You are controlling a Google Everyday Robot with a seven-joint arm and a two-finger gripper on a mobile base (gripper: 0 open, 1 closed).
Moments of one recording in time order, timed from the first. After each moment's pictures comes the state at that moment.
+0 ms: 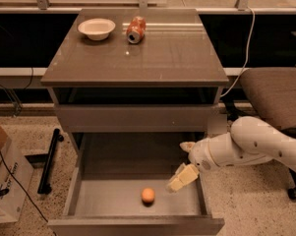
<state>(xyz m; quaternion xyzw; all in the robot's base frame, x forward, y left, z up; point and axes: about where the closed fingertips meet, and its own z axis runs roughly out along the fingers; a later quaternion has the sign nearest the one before) 0.487 -0.098 0.620 -0.47 0.78 0.30 0.26</state>
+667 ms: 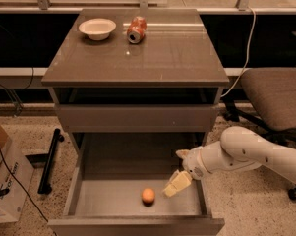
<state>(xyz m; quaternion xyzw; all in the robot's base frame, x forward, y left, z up) 0.486 -0.088 0.573 -0.46 0.79 0.31 0.25</state>
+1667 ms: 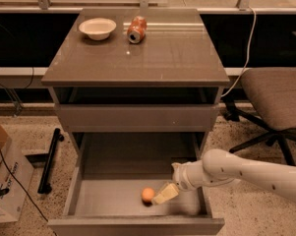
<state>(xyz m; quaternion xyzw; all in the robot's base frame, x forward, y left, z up) 0.509 -0.078 0.455 -0.43 0.83 0.27 0.25</state>
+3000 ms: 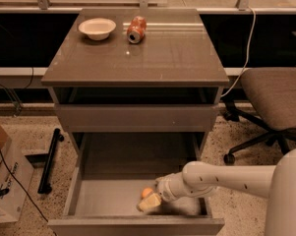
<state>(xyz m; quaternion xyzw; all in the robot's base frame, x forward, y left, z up) 0.497 -0.020 0.386 -0.40 0.84 0.29 0.22</state>
